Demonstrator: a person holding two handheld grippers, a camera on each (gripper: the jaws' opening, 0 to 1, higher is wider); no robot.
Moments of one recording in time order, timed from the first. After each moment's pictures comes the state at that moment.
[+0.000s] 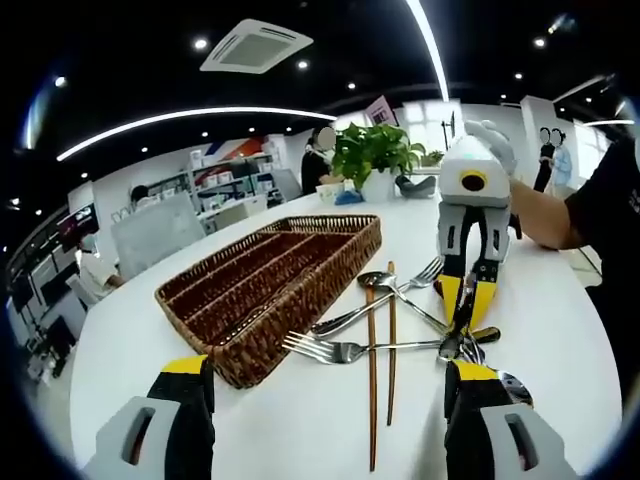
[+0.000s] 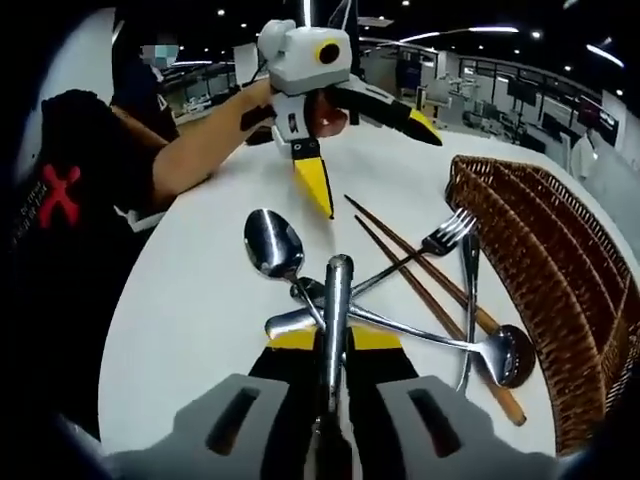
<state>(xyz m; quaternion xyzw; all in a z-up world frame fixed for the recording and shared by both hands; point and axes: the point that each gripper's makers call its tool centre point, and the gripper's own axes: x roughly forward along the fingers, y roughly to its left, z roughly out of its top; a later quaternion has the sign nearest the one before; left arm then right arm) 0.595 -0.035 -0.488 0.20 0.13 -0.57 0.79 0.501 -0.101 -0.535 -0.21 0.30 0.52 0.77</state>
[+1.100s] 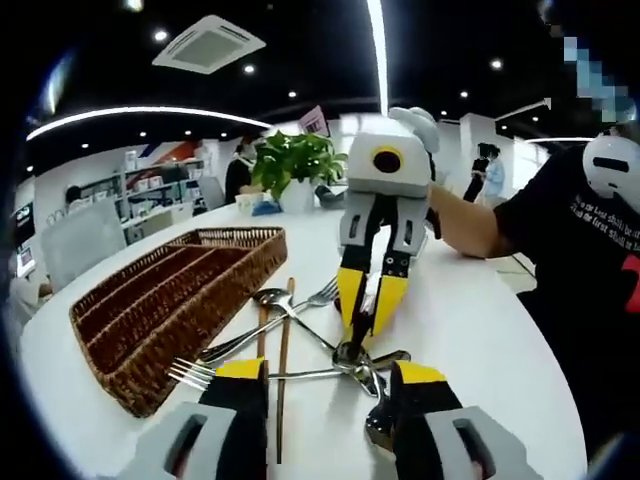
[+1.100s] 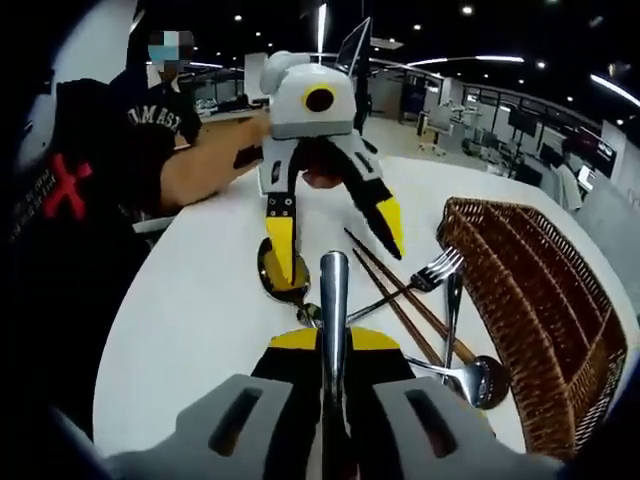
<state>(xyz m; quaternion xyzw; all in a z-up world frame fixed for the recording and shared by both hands) 0.512 -0.078 -0.496 0.17 0.14 -0.72 0.66 0.502 -0.098 -0.507 -0.22 0.25 0.53 0.78</state>
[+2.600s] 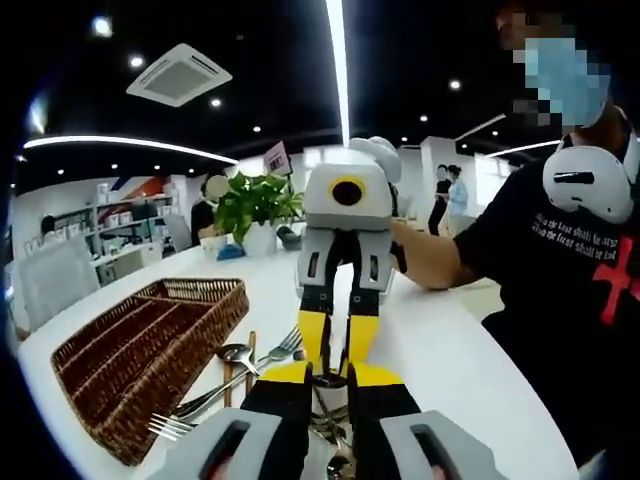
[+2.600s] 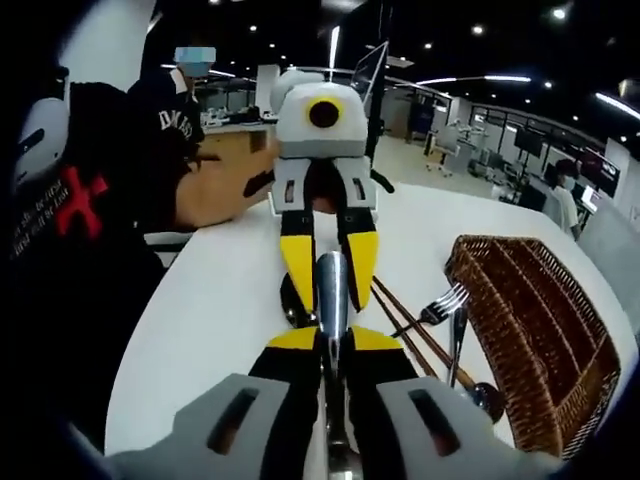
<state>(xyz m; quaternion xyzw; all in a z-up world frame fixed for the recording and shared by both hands) 0.484 -0.087 -0.459 0.13 0.07 -0.76 0.63 0.491 -0.083 -0.480 -0.22 0.21 0.54 0.78</state>
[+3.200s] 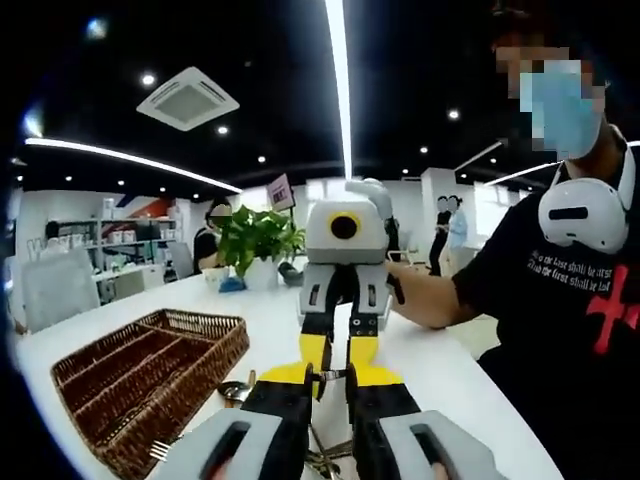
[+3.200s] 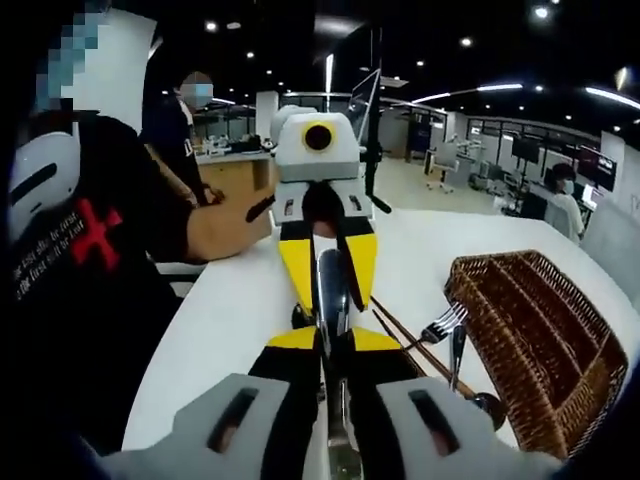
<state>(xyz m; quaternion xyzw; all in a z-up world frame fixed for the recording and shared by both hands) 0.474 -0.094 -0.414 0.06 0.01 -0.77 0.63 0.484 -0.081 -0.444 -0.15 0.17 0.56 0.79</state>
